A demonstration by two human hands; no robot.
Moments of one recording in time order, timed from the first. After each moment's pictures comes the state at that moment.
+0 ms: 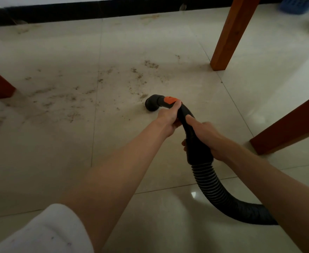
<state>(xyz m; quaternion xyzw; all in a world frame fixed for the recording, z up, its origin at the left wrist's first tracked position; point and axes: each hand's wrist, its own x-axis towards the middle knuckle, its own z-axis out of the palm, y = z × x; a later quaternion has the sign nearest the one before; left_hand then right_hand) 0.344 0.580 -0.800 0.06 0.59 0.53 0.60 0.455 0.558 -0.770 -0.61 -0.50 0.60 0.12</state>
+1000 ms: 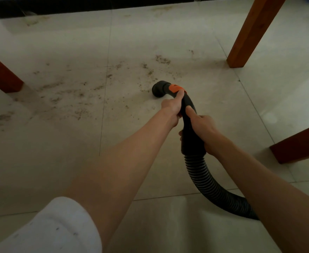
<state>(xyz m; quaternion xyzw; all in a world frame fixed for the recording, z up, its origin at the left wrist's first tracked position) 0.306 0.616 -0.815 0.02 0.65 0.53 0.55 0.402 0.579 -0.791 -0.62 -0.48 0.60 0.16</state>
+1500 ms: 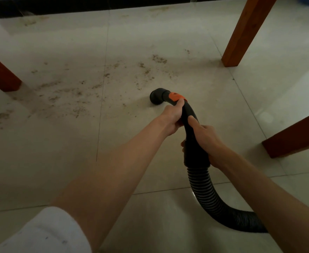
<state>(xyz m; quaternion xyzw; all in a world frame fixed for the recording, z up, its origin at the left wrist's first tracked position) 0.324 0.586 -0.813 0.09 0.61 0.49 0.62 0.434 0.550 -0.789 -0.61 -0.48 0.61 0.14</state>
